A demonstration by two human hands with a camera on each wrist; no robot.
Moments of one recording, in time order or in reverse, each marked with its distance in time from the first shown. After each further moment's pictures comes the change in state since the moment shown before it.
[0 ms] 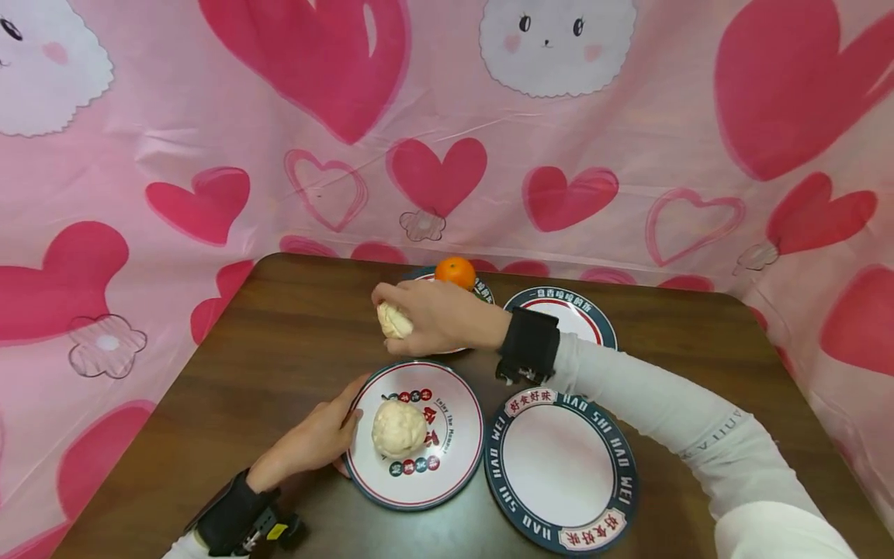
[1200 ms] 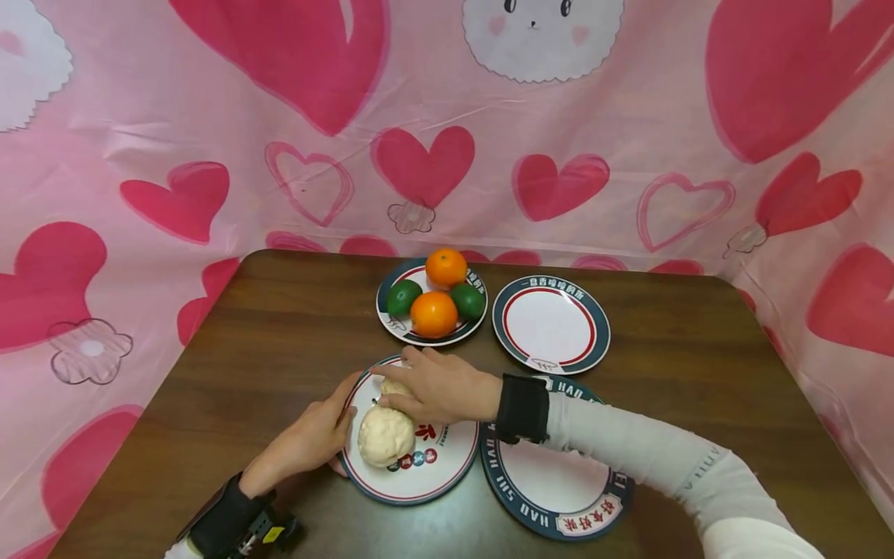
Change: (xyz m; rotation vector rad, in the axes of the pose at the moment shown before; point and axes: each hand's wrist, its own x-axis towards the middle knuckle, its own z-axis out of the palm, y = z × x) left_hand -0.001 0.001 0.001 0.044 0.018 0.030; right_hand -0.043 -0.017 0.089 -0.054 -0.194 0.121
